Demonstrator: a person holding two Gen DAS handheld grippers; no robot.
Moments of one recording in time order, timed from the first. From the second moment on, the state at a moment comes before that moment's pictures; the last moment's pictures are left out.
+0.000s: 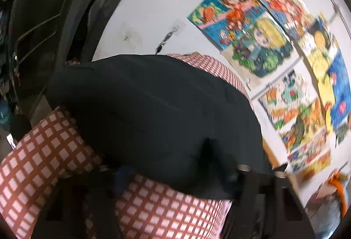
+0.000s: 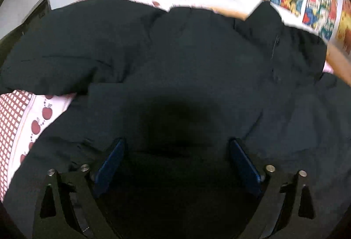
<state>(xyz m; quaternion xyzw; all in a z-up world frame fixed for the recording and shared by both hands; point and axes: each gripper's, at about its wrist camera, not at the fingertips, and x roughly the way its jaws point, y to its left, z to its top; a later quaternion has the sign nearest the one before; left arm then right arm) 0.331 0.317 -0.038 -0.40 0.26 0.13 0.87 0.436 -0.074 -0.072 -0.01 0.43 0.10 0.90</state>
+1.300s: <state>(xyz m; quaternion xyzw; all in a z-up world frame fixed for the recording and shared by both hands) 0.312 -0.094 0.069 0.11 0.23 -0.21 0.94 0.269 -0.360 -0.030 0.15 0.36 0.02 0.92</state>
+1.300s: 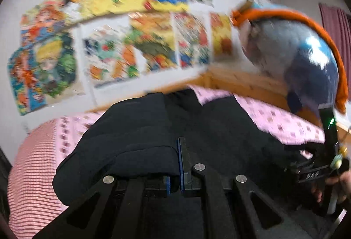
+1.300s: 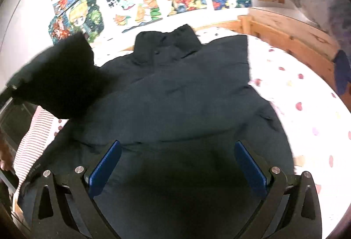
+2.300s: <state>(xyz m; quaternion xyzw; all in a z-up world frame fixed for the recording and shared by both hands) 0.287 -0.023 0.021 0.11 0.37 -0.29 0.88 0.272 -0.292 -0.045 0.05 0.38 0.06 0.92</state>
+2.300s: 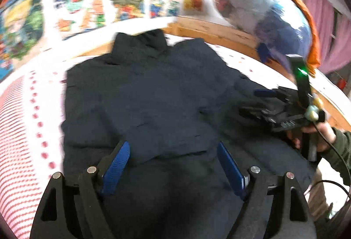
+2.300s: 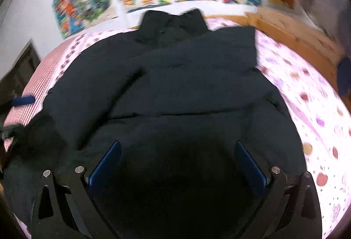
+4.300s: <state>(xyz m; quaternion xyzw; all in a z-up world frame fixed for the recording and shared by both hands) 0.451 -0.041 -0.035 0.10 0.40 -0.07 0.91 0.333 -0.322 -0.006 0.05 0.29 -0.02 0.96</state>
